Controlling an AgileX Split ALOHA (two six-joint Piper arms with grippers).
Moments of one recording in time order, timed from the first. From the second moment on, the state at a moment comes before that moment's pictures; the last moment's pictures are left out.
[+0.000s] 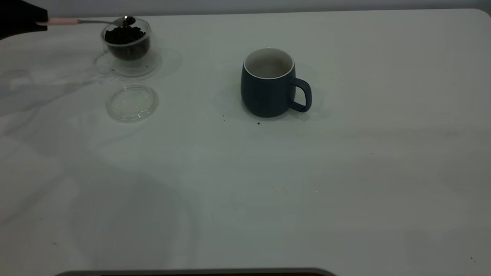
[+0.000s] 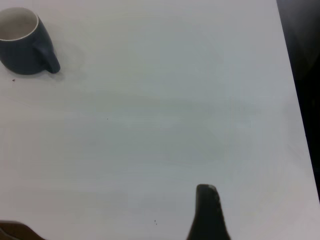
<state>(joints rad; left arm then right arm) 0.45 2.50 -1.65 -1.28 1.14 0.95 0.00 0.03 -0.47 0.01 1.13 -0.06</state>
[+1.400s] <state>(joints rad) 0.28 2.50 -1.65 -1.29 1.15 0.94 0.00 0.03 -0.47 0.01 1.13 -0.06</state>
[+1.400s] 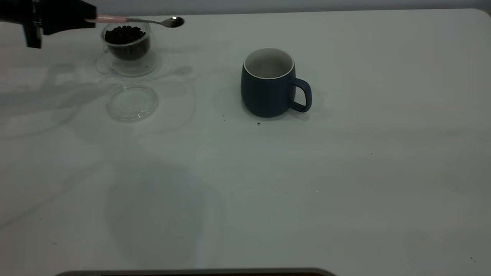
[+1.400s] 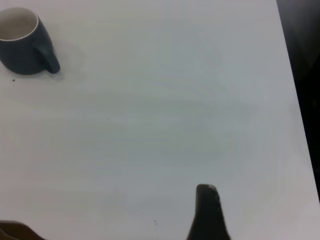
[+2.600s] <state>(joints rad) -0.01 2.50 -1.65 -1.29 1.15 1.01 0.00 0.03 -0.47 0.01 1.13 -0.06</state>
